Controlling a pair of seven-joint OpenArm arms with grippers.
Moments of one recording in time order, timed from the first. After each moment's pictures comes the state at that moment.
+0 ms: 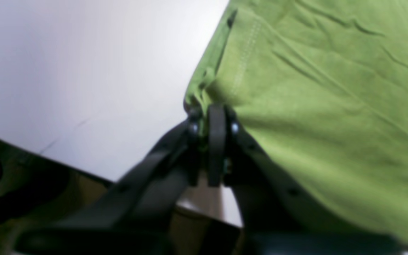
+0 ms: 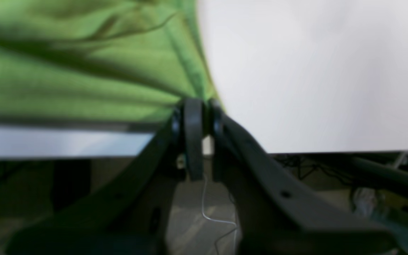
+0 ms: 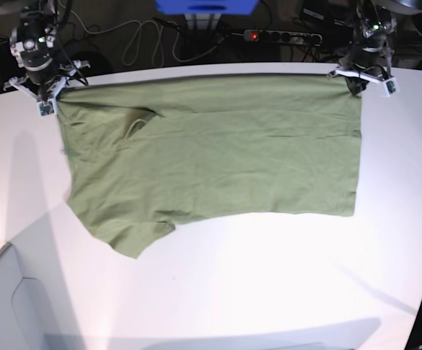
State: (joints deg) left arm 38.2 -8.5 -29.1 101.2 -30.1 -5.1 29.2; right arm -36.7 17.2 13.9 107.3 2.0 10.7 -38.3
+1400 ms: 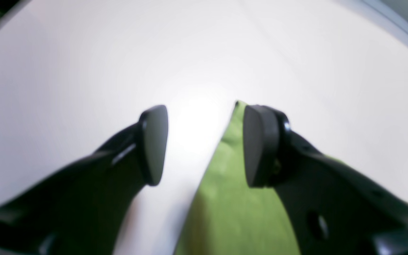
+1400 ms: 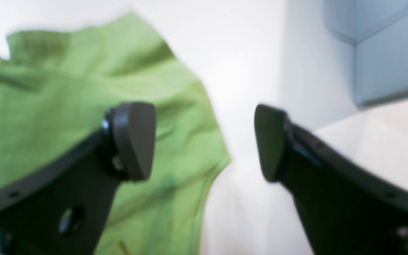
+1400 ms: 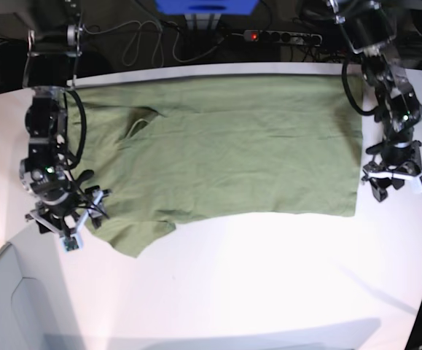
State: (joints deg) left arm 3.0 -16.1 -28.9 87.1 -29.3 -5.1 30.1; right arm 10.0 13.0 5.0 89.9 1.7 19.5 -48.5
